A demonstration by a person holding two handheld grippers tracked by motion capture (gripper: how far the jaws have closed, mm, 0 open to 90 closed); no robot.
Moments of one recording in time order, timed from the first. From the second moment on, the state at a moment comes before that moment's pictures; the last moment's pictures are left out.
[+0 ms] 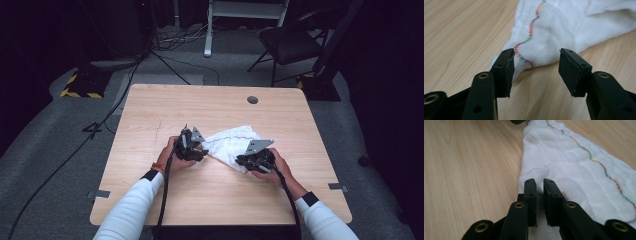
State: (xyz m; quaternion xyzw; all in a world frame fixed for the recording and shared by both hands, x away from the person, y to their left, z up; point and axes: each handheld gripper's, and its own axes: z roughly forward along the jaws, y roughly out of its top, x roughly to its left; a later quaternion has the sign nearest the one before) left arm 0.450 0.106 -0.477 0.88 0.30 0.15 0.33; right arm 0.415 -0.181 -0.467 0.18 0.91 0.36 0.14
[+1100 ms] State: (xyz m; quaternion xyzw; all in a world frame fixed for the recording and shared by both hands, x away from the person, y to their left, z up) left arm 0.445 0.109 -0.471 0.89 0.29 0.15 0.33; right arm 0.393 -0.314 -0.456 0.33 0.85 0.36 0.20
